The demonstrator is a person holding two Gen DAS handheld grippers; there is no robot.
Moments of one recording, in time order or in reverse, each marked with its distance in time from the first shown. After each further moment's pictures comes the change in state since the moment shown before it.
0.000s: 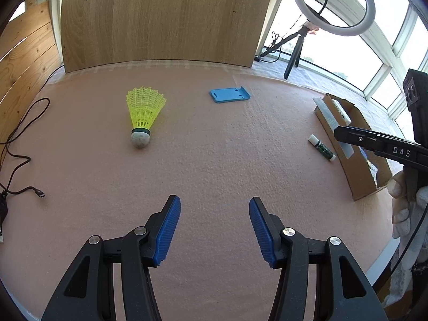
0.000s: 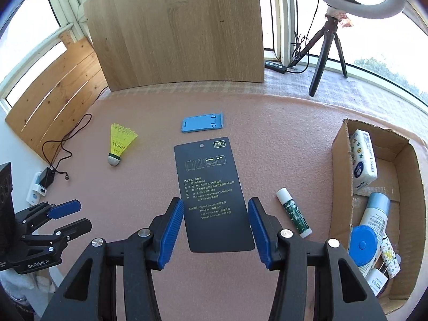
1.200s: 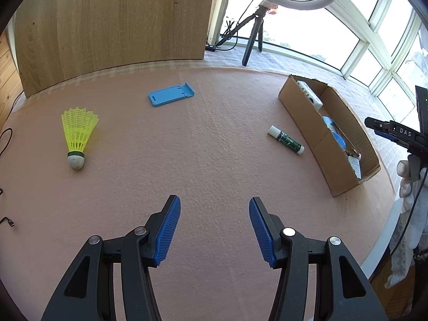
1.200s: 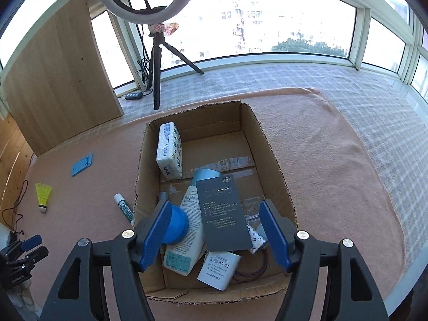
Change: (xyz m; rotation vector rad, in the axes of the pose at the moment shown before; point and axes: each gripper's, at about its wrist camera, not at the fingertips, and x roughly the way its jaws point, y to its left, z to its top) left arm 0.029 -0.073 0.016 0.119 0.037 -0.076; right arm -0.076 -0.171 -0.046 0.328 -0.119 -0.299
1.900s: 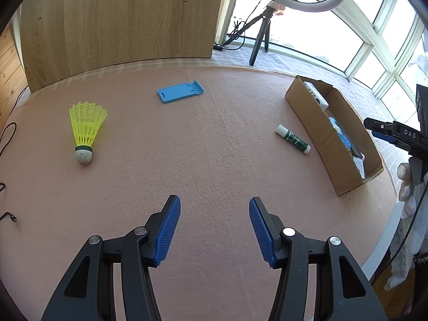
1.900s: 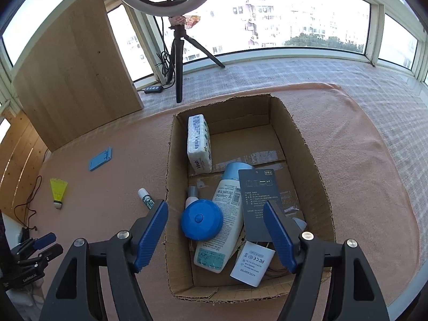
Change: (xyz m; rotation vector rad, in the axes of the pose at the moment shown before) left arm -0.001 0.014 -0.003 -0.017 0.002 0.011; right arm 0.004 0.029 -0.003 -0.013 0.040 0.105
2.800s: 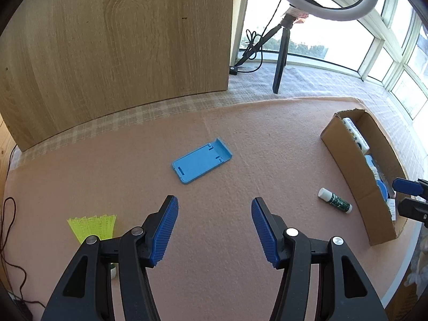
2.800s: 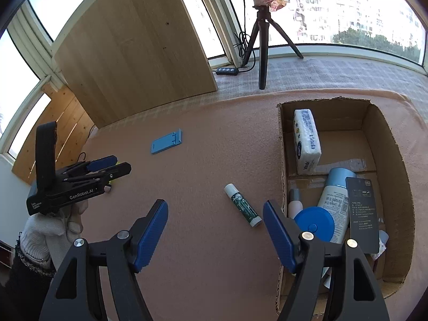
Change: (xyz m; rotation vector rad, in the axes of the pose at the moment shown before) left arm 0.063 0.031 0.134 0.119 -0.004 0.072; right arm 0.022 0.087 0.006 -0.105 0.089 0.241
